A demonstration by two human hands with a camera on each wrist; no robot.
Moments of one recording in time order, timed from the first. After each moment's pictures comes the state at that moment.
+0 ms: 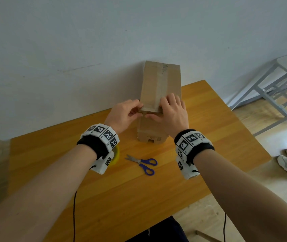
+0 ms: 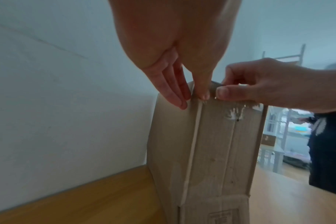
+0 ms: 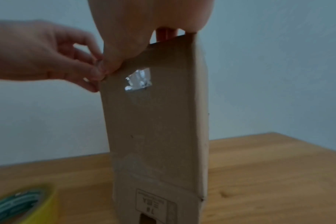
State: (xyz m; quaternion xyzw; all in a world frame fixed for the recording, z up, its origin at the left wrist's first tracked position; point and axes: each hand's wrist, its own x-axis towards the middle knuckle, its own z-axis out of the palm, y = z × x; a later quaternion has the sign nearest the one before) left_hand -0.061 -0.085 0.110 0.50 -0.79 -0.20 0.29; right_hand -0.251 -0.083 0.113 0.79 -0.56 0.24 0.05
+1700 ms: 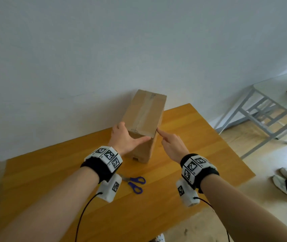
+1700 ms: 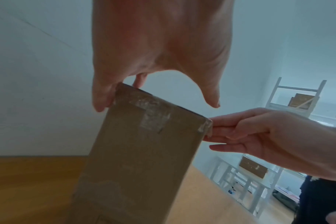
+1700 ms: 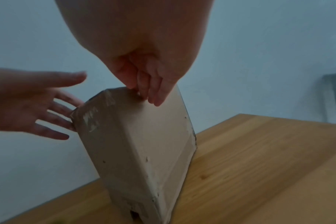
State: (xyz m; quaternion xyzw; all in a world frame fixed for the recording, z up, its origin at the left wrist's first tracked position) left_hand -0.119 -0.053 0.147 0.72 -0.61 -0.29 0.17; right_hand -0.311 -0.048 0.136 0.70 -0.60 0.21 -0.34
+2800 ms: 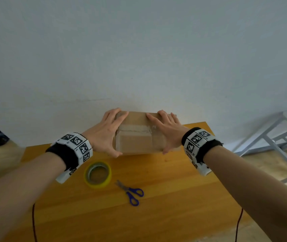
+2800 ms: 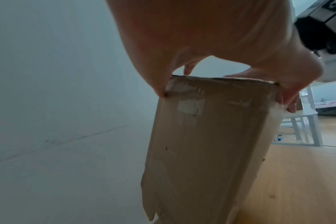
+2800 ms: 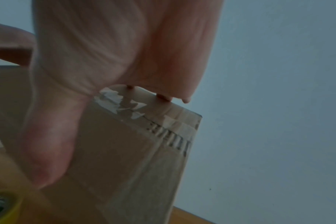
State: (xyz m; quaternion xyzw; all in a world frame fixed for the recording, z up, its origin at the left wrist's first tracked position) left_hand -0.052 -0.057 0.210 0.60 -0.79 -0.12 0.02; right_hand -0.300 -0.140 0.203 0.91 -0.39 -0.13 -0.02
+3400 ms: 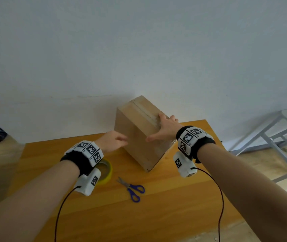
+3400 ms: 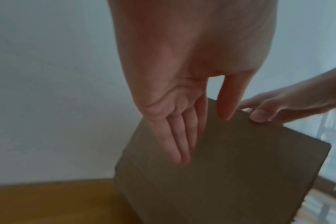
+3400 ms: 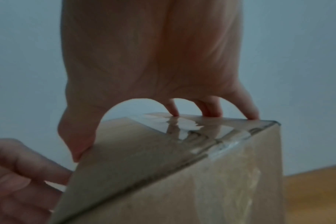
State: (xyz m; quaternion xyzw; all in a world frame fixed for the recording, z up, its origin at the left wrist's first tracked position) left_hand -0.066 -0.053 0.166 0.68 -0.59 -0.40 0.14; right_hand -0.275 -0.135 0.202 0.77 -0.59 -0.09 -0.23
